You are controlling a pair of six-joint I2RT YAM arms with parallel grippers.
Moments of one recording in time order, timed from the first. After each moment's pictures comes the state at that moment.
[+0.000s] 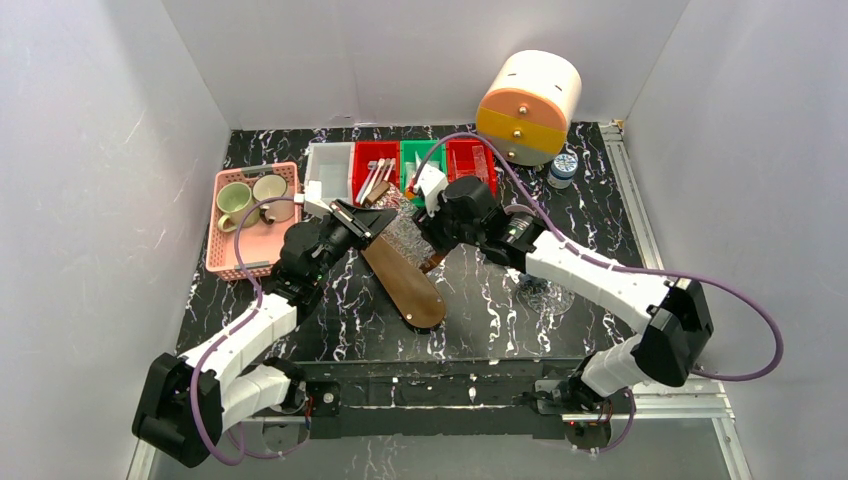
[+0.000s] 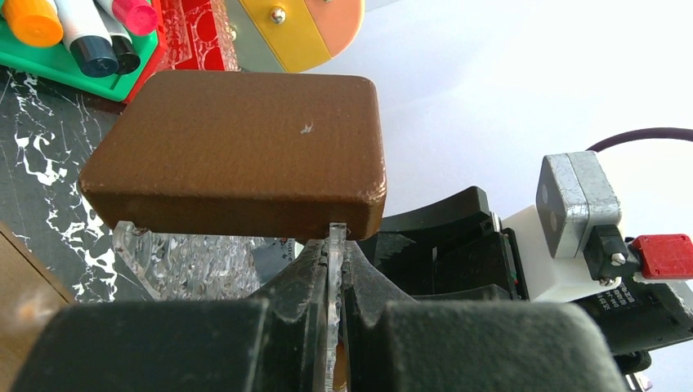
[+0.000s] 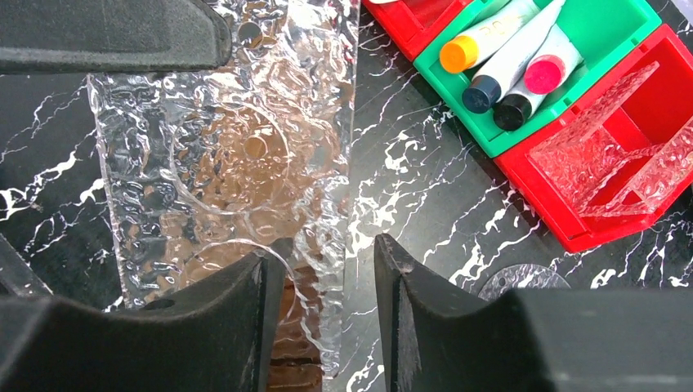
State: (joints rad) left arm -0.44 1.04 0.51 0.54 0.21 -1.20; right arm 0.90 1.44 1.24 -0.35 0.04 -0.09
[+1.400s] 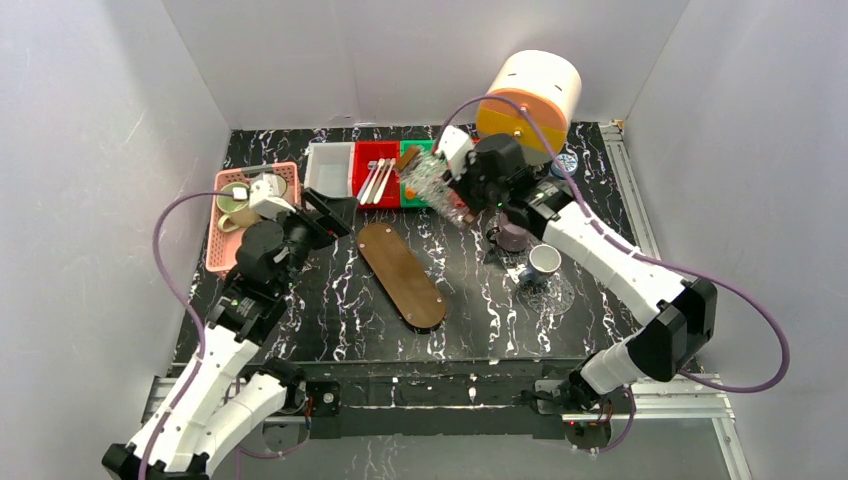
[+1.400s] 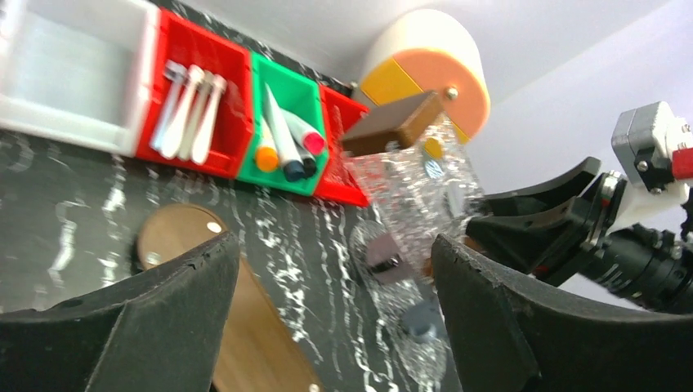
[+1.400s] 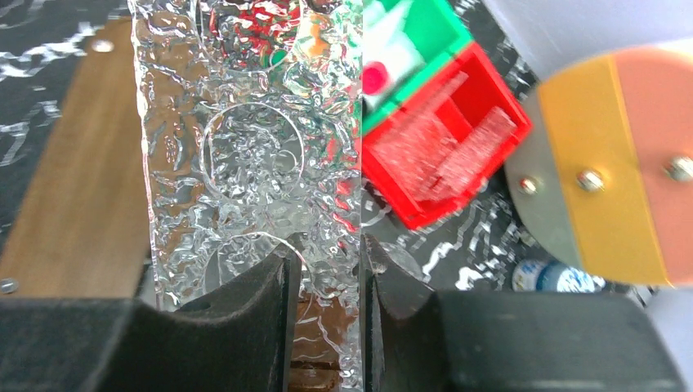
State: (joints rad) left arm -0.44 0.72 0.76 -0.14 -0.14 -0.77; right arm 0.77 1.48 1.44 -0.52 0.07 -0.34
